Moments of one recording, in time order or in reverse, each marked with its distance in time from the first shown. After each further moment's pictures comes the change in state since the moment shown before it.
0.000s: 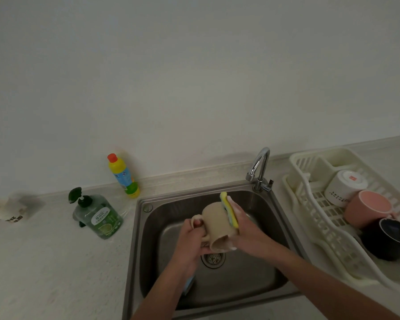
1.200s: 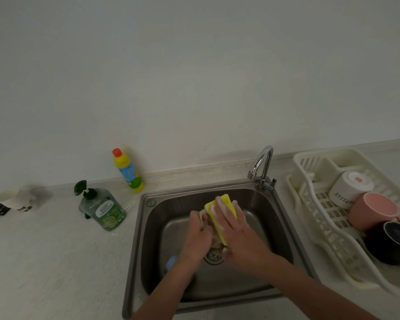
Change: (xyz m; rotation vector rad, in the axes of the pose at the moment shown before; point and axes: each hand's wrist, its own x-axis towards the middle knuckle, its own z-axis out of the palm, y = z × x) left_hand 0.006 -0.013 0.014 0.361 0.086 0.195; right_hand -0.012 0.013 0.019 -0.670 0.098 -0.327
